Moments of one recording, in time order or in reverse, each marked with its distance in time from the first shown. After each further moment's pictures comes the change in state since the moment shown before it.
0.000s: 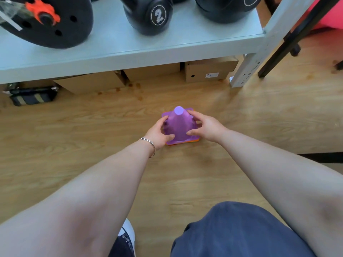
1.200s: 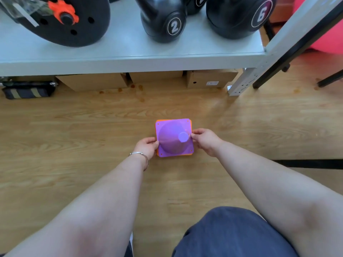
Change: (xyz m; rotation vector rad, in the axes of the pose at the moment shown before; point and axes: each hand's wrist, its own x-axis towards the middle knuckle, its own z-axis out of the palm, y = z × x) left_hand -0.036 -0.026 -0.014 -0.341 0.201 -0.285; right_hand -0.016 -0.015 0.038 0.527 0.090 0.385
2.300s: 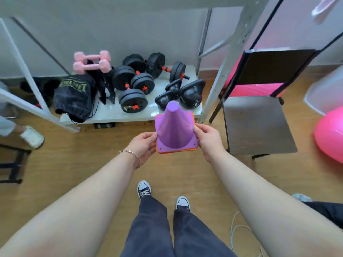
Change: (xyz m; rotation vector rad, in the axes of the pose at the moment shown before) left_hand -0.634 0.303 -0.111 -0.333 -0.244 0.151; right_hand -0.637 -0.277 -0.098 0.234 0.158 -0.348
